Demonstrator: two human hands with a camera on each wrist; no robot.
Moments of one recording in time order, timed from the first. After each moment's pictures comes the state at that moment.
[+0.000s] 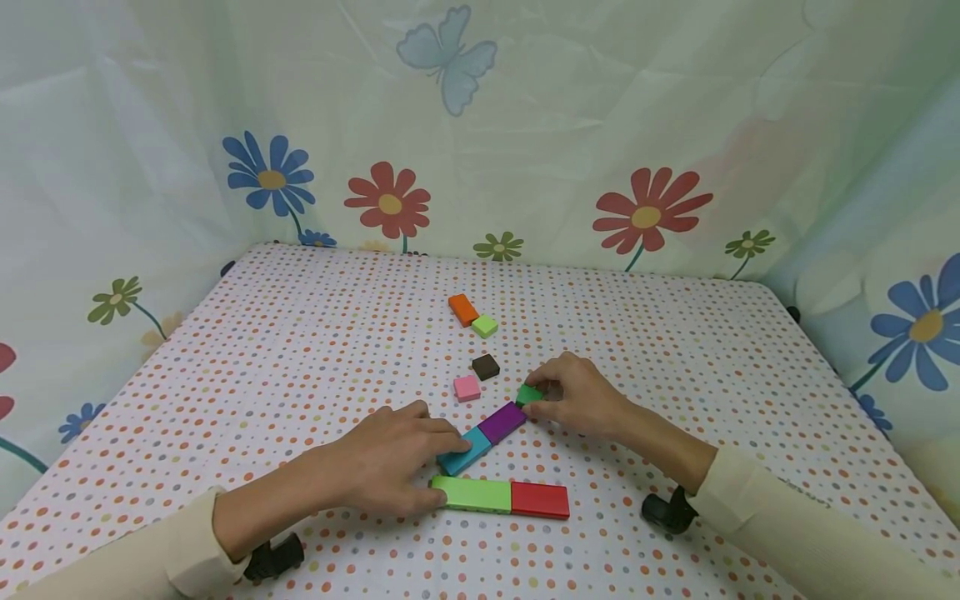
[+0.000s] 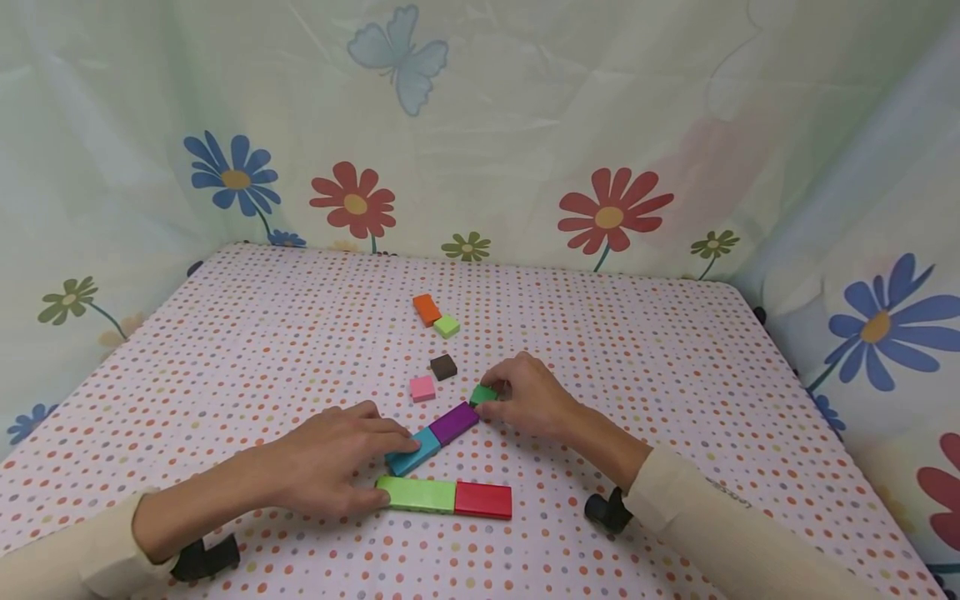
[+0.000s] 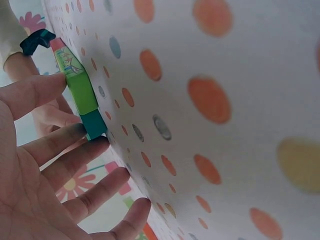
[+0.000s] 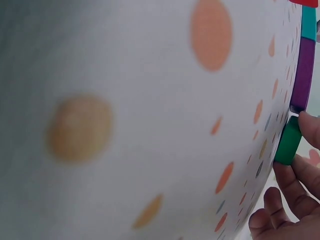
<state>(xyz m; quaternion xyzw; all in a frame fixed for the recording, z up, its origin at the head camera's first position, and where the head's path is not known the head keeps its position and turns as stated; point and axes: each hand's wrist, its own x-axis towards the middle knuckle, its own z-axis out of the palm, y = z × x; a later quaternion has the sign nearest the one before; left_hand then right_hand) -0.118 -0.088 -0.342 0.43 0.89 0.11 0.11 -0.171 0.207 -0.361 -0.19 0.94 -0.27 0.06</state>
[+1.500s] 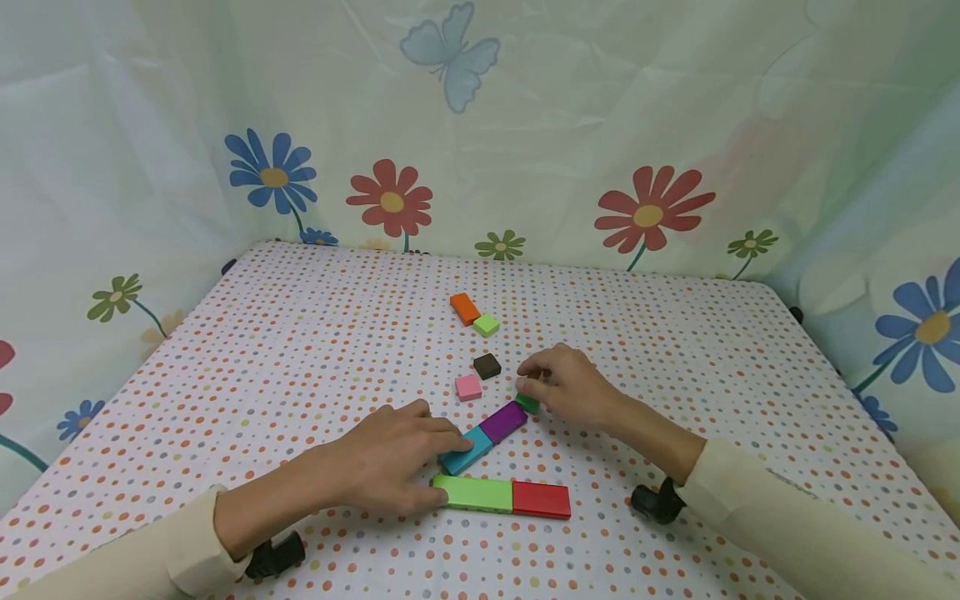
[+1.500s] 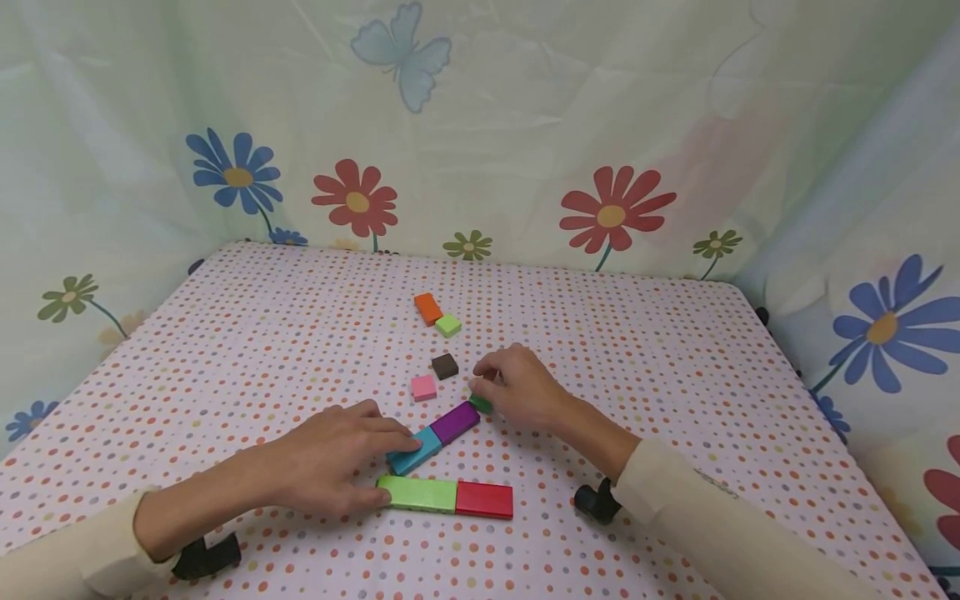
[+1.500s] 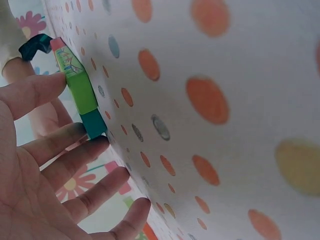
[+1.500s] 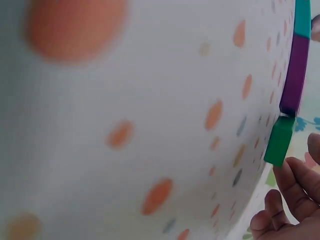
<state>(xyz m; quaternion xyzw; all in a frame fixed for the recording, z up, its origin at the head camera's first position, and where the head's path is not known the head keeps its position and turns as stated) -0.118 -0.088 -0.343 0.43 0.89 0.11 0.10 -0.178 0.197 -0.353 -0.20 0.93 -0.29 0.05</state>
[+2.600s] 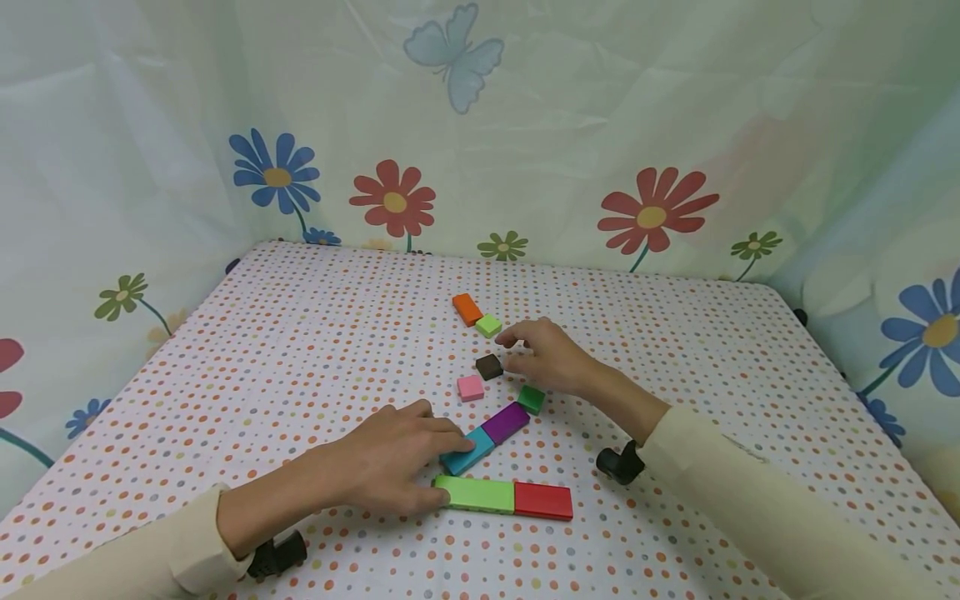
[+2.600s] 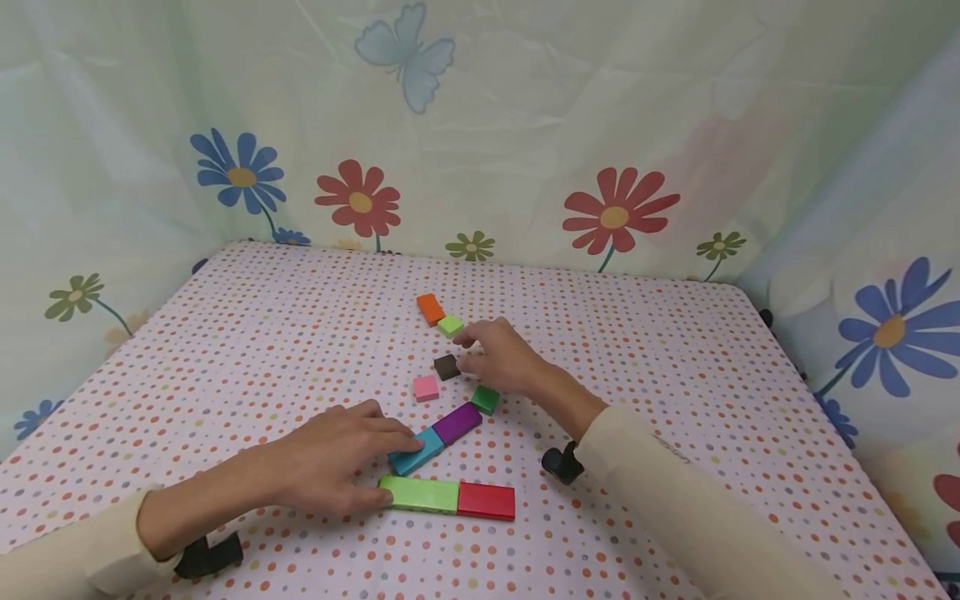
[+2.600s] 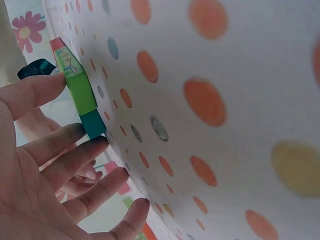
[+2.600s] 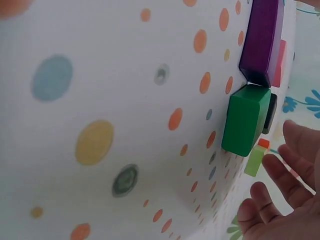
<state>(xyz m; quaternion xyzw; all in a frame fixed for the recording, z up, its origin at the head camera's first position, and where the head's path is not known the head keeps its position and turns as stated) -0.119 -0.088 -0.343 0.43 0.89 0.11 0.11 -0.216 0.176 -0.341 -0.21 0.93 -0.30 0.08</state>
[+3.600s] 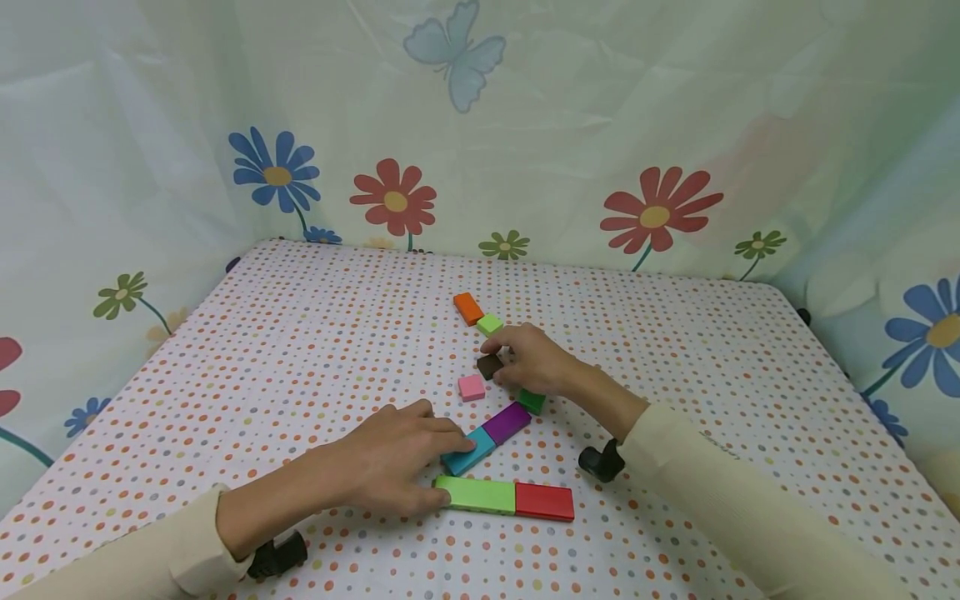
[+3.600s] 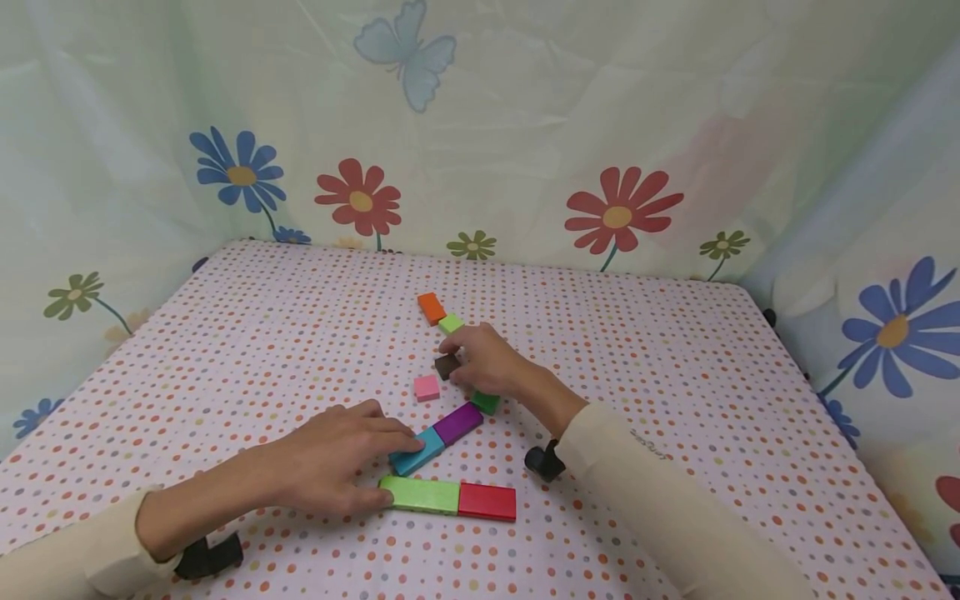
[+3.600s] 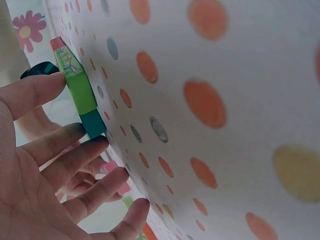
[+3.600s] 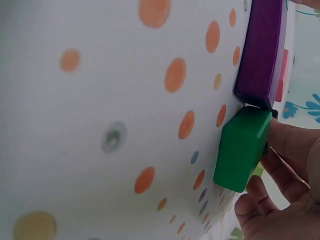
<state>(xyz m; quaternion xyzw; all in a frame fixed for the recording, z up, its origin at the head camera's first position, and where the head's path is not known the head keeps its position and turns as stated) -0.120 -0.089 -0.344 0.43 0.89 0.11 0.10 -0.222 0.156 -0.348 -0.23 0.93 -0.28 0.12</state>
